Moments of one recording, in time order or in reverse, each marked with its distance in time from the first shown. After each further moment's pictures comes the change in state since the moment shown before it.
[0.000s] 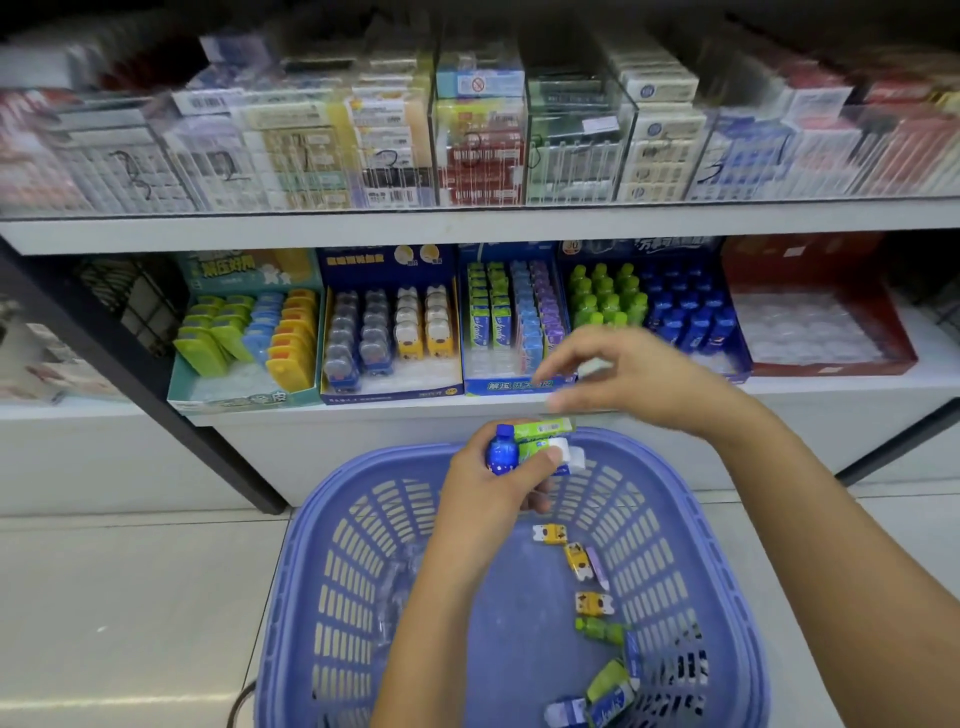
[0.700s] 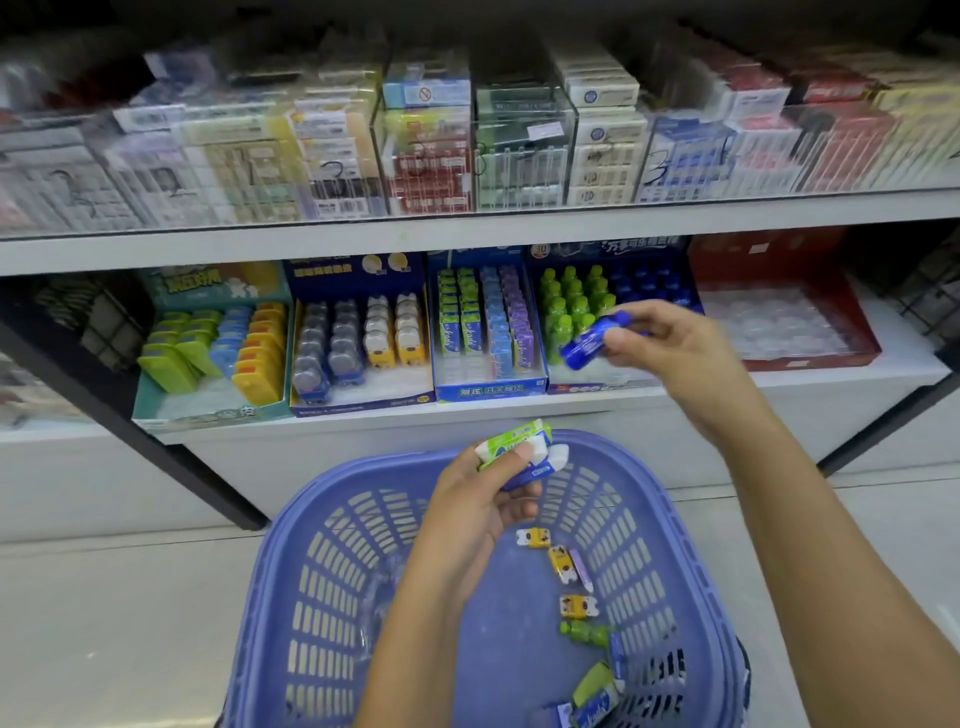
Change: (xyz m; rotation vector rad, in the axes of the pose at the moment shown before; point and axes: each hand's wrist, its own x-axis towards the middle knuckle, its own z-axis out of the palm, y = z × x) left_hand -0.001 -0.003 0.014 -0.292 -0.092 -0.180; right_hand -0.022 0.044 -0.025 0.504 0.497 0.076
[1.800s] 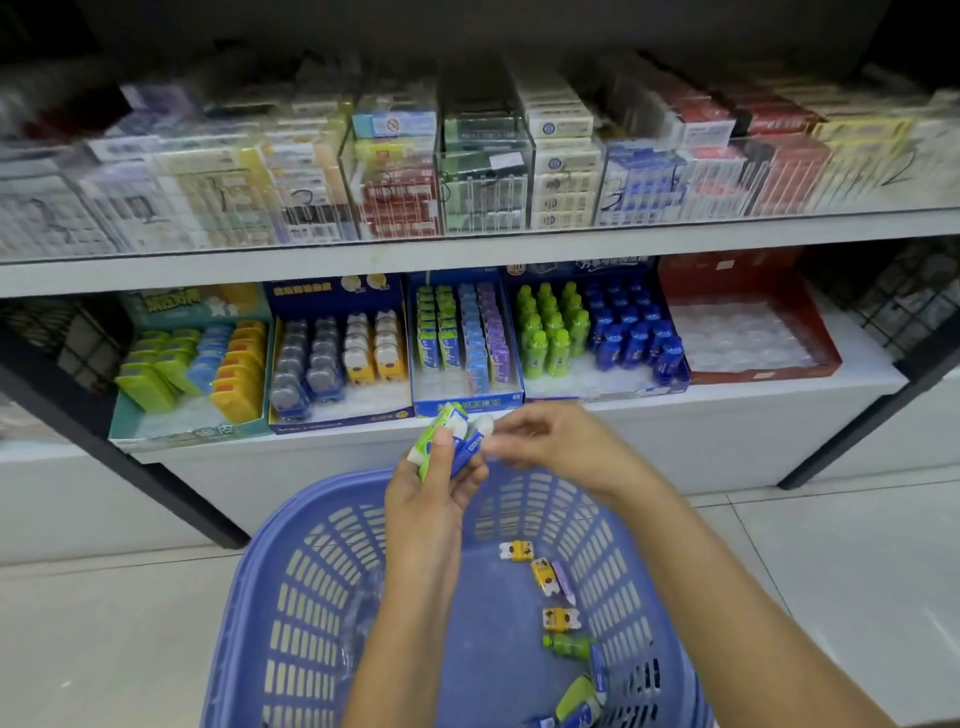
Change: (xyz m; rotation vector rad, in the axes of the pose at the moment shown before) left_hand 0.010 -0.003 0.007 -0.119 0.296 0.299; right_hand -0.032 0.015 0.054 -0.181 -0.340 0.268
